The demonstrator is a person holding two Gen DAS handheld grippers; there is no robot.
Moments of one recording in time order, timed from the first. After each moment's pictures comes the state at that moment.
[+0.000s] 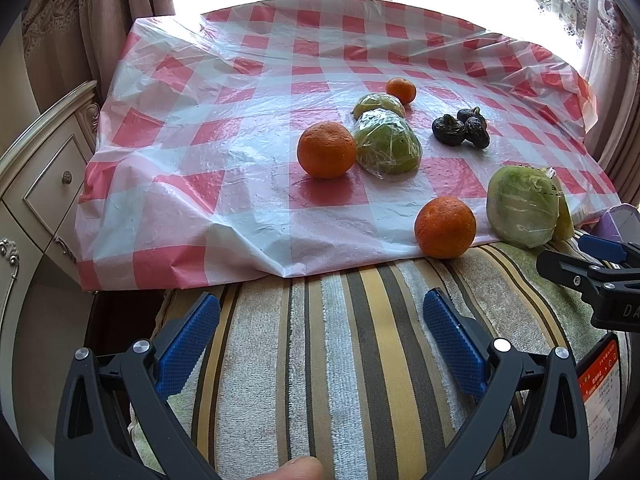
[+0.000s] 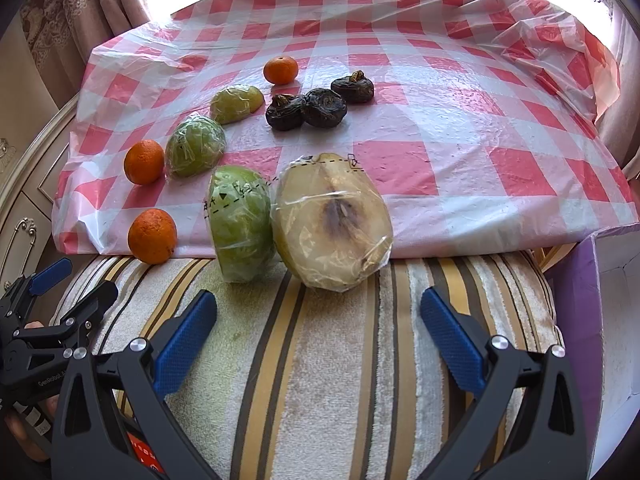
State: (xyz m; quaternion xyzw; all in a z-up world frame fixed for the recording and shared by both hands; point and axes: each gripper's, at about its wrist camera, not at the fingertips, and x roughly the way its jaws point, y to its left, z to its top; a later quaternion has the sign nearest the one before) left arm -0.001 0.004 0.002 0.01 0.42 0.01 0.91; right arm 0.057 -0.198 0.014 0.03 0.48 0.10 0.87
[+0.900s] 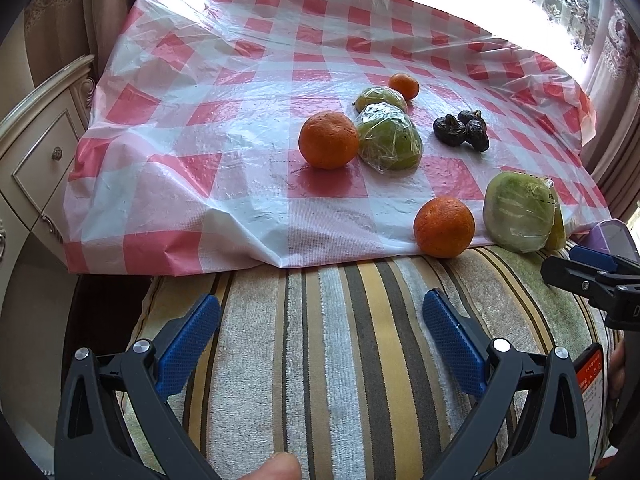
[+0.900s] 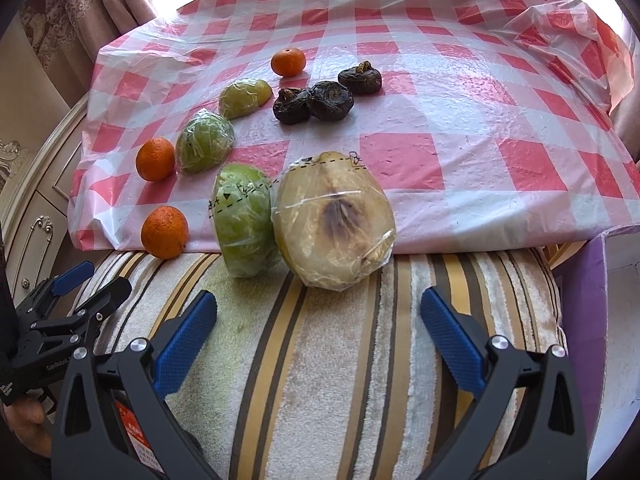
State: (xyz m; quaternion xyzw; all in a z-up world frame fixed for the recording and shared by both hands) left arm -0.001 0.008 0.001 -0.02 0.44 0.00 0.90; right arm 0.060 -0.211 0.020 0.06 0.49 0.13 0.86
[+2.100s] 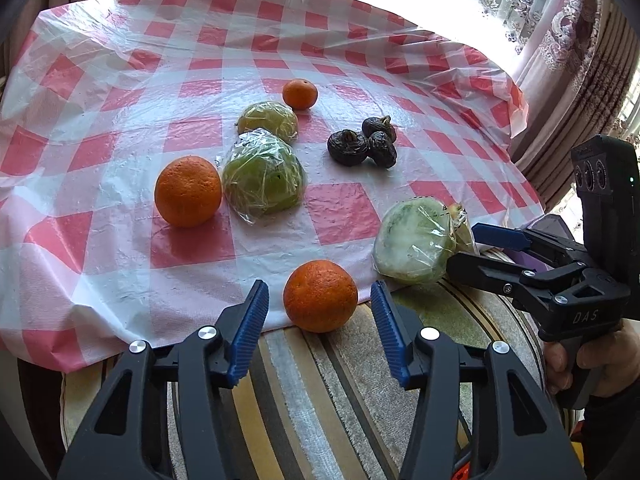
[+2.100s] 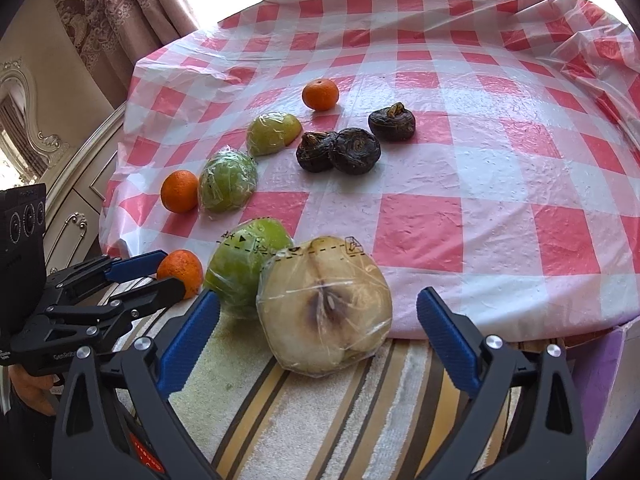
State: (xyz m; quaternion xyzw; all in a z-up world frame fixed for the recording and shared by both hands) left arm 0.050 -0.034 0.011 -0.06 0.45 -0.16 0.87; right arm 0.100 -0.221 0.026 0.06 0.46 0.23 0.85
